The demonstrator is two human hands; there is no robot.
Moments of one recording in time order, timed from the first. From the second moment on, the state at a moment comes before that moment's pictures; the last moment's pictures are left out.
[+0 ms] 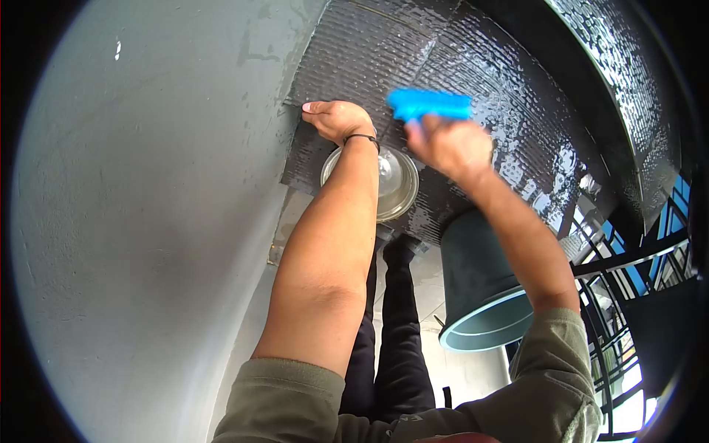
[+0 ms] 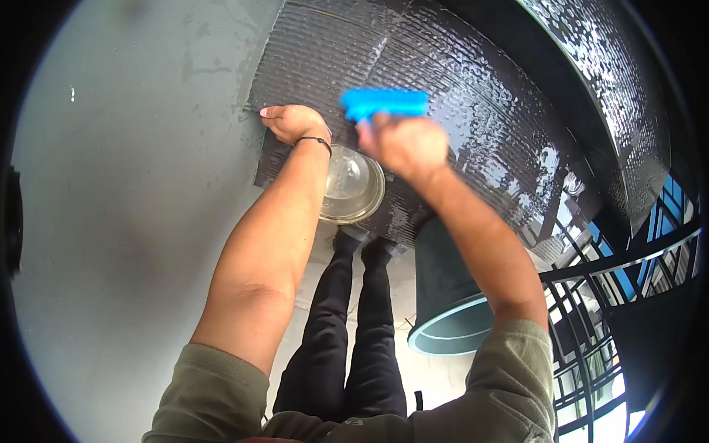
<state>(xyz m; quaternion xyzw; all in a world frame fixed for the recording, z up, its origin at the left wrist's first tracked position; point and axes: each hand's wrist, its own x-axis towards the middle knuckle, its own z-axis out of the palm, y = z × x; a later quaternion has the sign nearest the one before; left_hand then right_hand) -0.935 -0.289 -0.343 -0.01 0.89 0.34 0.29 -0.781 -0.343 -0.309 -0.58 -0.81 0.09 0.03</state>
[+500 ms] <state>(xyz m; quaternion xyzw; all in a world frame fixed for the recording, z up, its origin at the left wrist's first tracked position) -0.943 -0.300 -0.359 0.06 0.90 0.33 0.28 -0.790 -0.237 -0.296 -0.63 -0.76 -0.03 0.11</state>
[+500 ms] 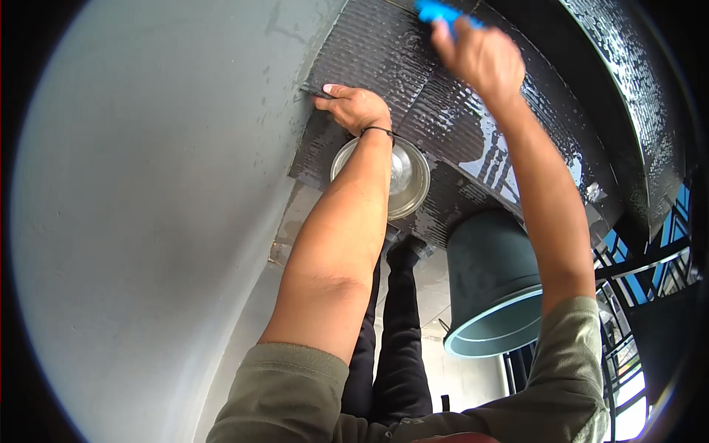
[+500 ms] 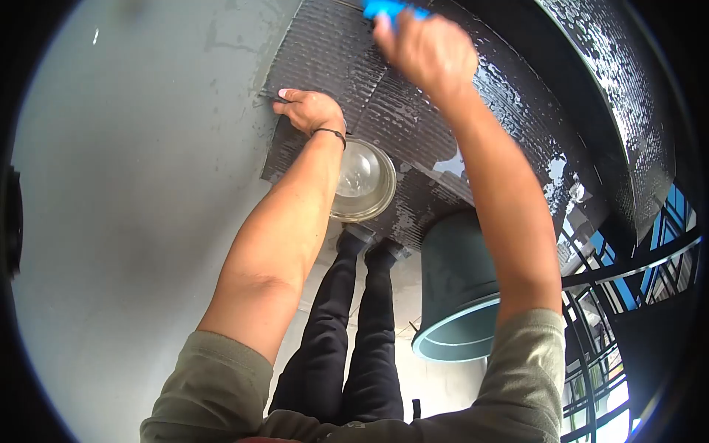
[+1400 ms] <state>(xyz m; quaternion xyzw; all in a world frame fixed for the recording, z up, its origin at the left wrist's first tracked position) -0.866 -0.291 -0.364 0.62 0.77 0.14 0.06 -0.799 -0.423 -0.290 -0.84 -0.49 0.24 0.06</state>
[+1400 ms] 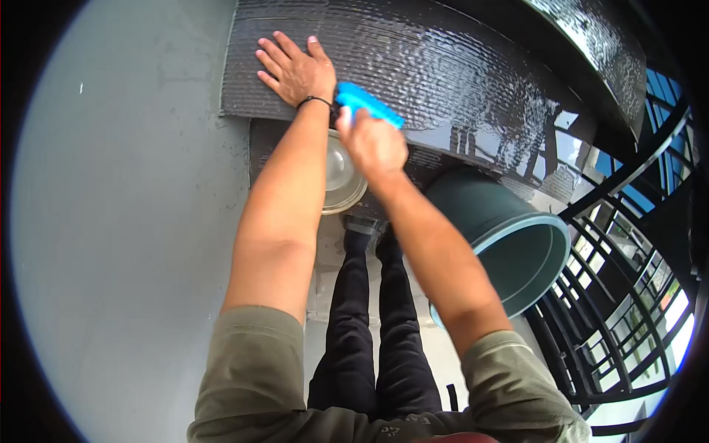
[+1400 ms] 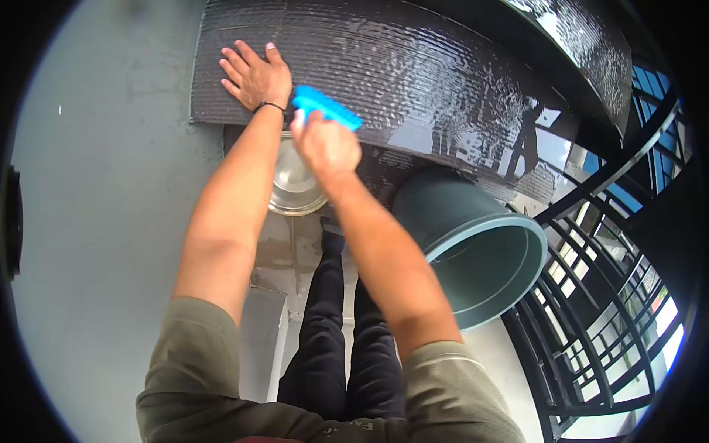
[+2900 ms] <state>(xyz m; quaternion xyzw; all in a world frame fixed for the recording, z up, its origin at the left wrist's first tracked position) -0.858 -0.284 -0.369 0.66 0.75 0.00 -0.02 -0.491 -0.380 -0.307 -0.86 -0.47 0.19 0.03</state>
